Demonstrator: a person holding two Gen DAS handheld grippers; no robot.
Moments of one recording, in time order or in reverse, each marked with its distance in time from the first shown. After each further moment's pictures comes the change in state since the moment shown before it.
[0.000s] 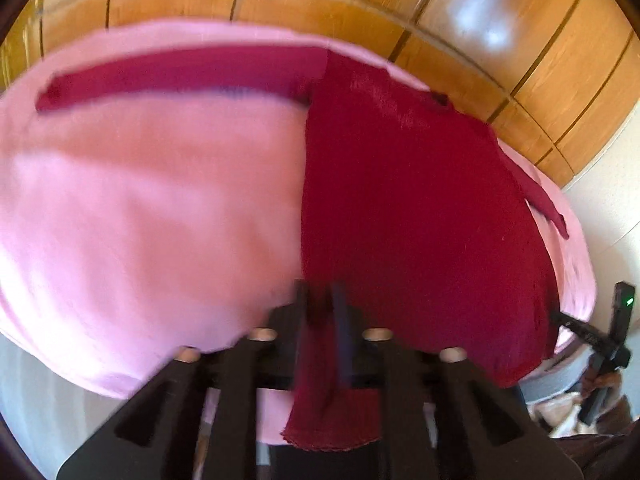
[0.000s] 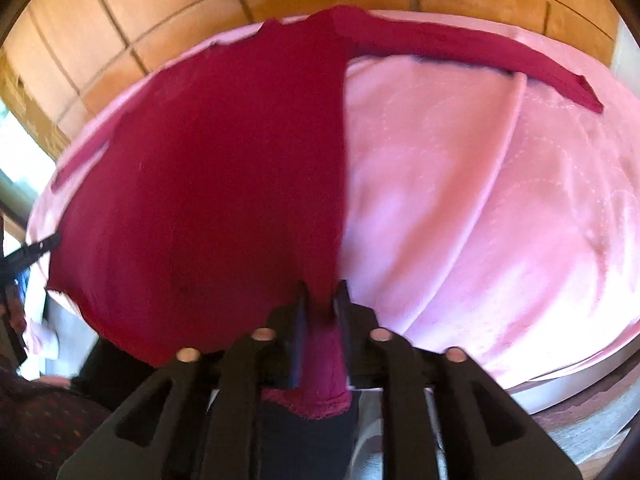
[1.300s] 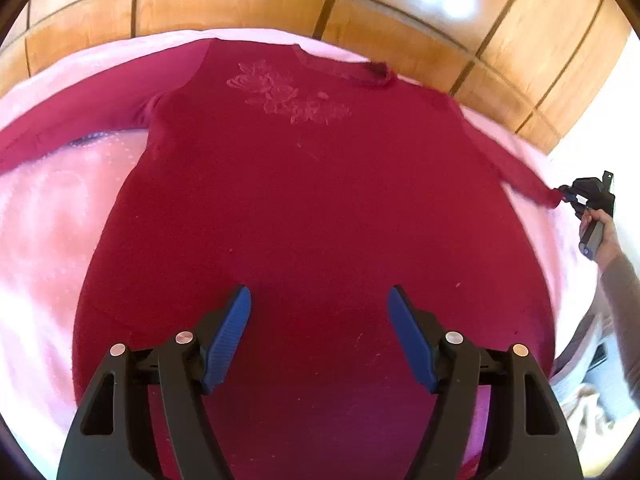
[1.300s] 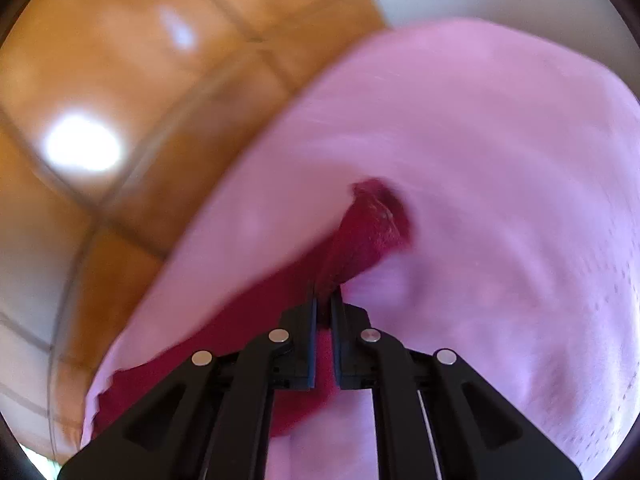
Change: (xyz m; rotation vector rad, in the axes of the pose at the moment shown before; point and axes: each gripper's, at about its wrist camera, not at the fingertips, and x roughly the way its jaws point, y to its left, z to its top) left arm 0.093 -0.101 0.041 0.103 0.065 -0.087; right arm -0.003 -0.256 0.207 0.716 -0.425 -0.140
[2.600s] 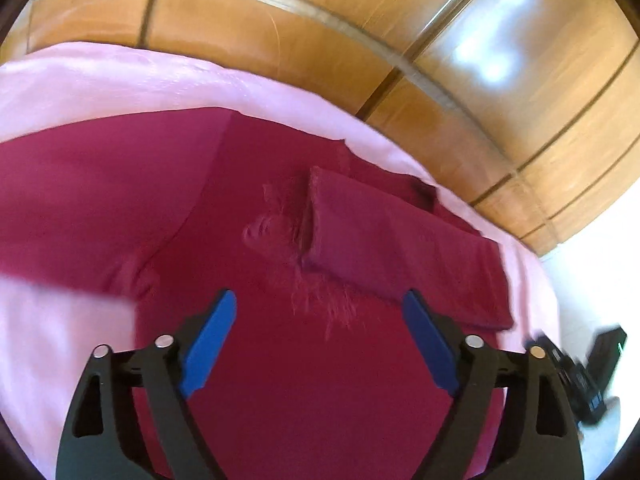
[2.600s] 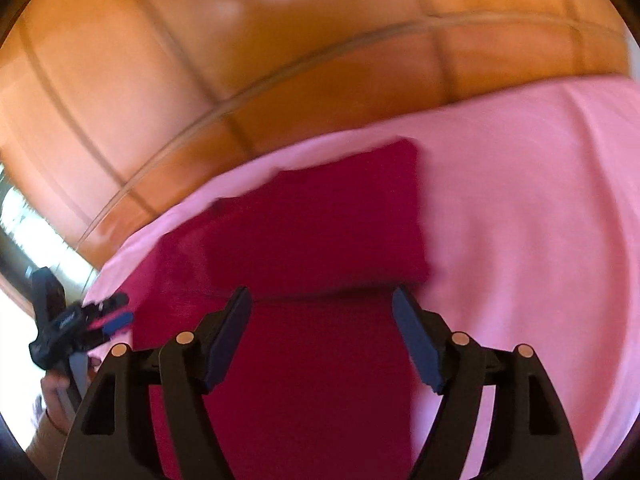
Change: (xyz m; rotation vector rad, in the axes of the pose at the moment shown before) left arm 0.060 0.056 0.165 -0.214 -0.066 -0.063; right arm -0.003 0.175 -0.188 -0.475 0.273 0.297
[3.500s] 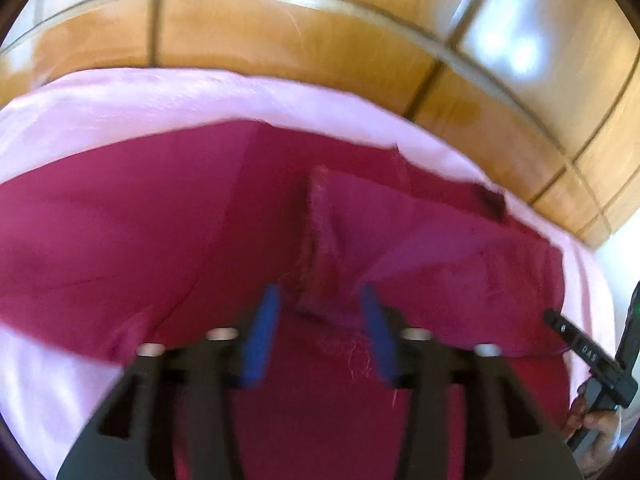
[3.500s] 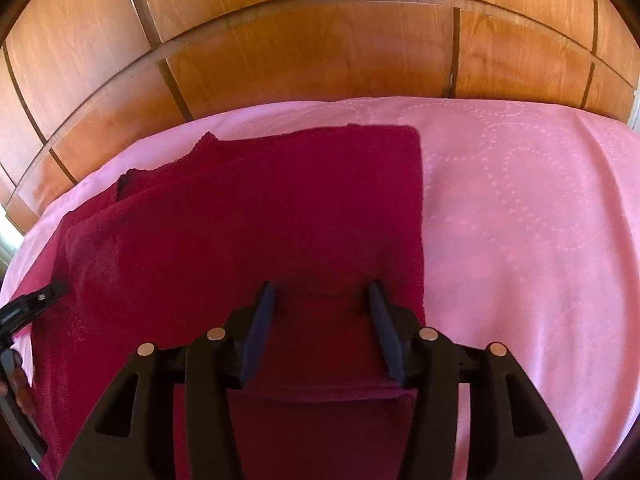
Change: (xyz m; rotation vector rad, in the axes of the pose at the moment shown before) left arm 0.016 0.017 0.001 0.040 -0.092 0.178; right arm 0.101 0.046 0.026 -0.188 0.062 -0.237
